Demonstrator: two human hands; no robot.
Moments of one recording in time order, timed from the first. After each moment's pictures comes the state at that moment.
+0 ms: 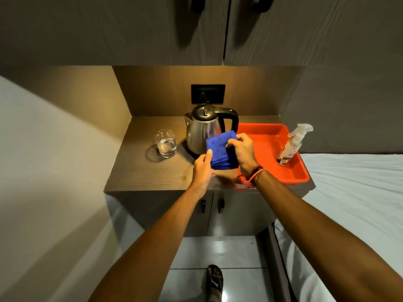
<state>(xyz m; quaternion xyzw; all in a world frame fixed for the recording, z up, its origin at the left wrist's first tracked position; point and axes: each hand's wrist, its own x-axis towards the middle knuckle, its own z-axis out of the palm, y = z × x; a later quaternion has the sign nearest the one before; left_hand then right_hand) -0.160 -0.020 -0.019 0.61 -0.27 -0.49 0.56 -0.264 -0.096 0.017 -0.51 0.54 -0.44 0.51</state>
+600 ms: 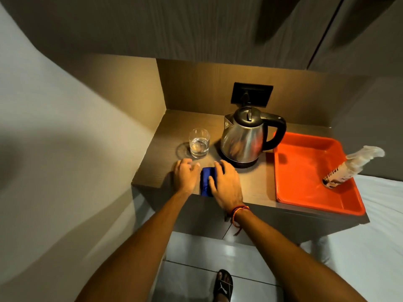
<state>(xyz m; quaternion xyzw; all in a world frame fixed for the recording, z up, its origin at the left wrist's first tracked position) -0.012 0.003 -0.078 0.85 -0.31 -0.19 0.38 -0.157 -0.035 -0.084 -0.87 0.44 -0.18 0.12</state>
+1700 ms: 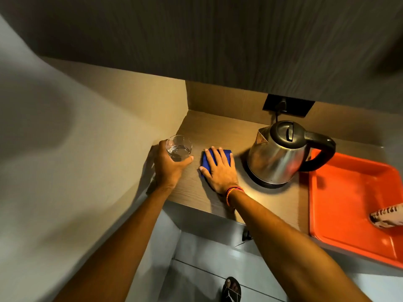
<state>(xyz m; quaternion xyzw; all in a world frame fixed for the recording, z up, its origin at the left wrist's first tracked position) 0.109 -0.005 -0.051 0.82 -0.28 -0.04 0.49 -0.029 -0.115 -0.113 -0.93 0.35 -0.03 0.13</state>
